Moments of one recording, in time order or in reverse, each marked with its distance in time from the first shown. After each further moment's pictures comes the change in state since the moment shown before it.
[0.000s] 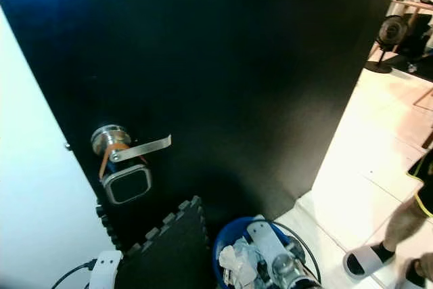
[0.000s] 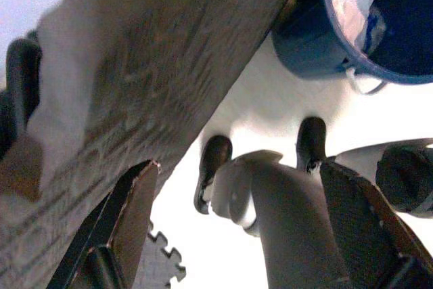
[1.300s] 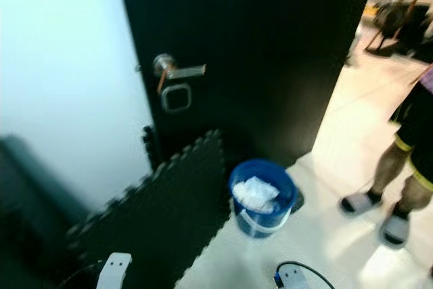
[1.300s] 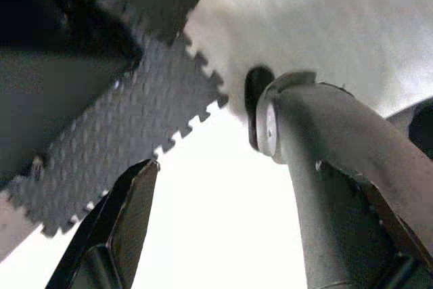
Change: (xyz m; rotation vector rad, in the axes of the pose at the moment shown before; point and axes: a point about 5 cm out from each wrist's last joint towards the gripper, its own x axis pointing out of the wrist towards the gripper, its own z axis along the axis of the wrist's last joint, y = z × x) left arm 0.001 -0.005 -0.012 0.071 0.106 0.009; right arm -0.009 0.003 -0.071 0.111 0.159 0.017
